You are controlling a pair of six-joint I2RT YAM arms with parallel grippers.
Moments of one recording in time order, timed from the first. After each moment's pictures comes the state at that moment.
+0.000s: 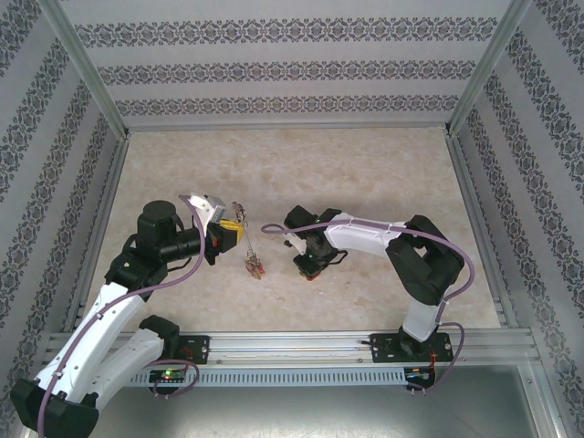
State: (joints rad) left arm -0.33 0.76 0.73 -0.38 0.65 -0.05; right arm 0.80 1.80 1.10 -0.79 -0.14 0.11
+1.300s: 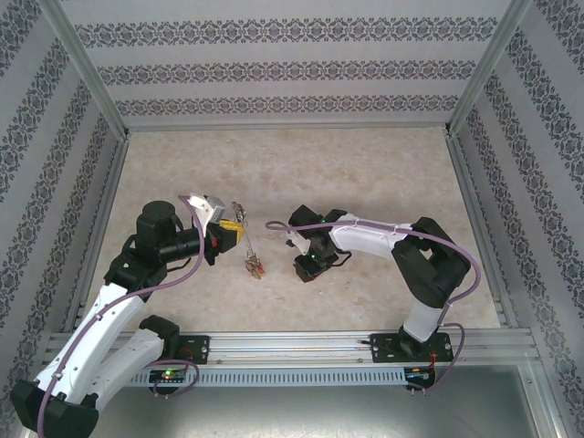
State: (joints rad) left arm -0.33 0.75 0.73 -0.38 0.65 -0.05; right arm 0.78 1.76 1.06 -0.77 -0.23 0.15
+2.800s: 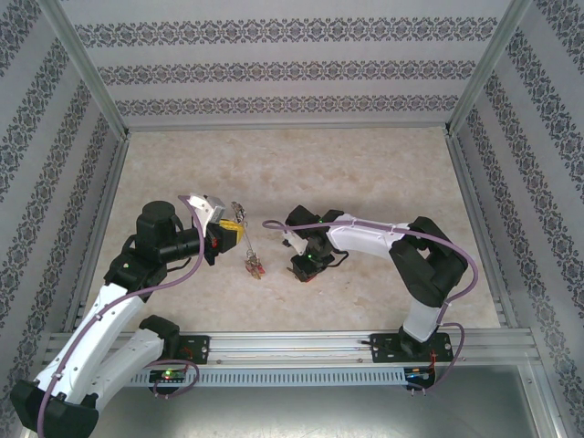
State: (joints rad) left arm -0.33 0.75 0.73 -0.38 0.65 -0.05; right arm 0.80 1.77 1.07 -0.75 -0.27 0.18
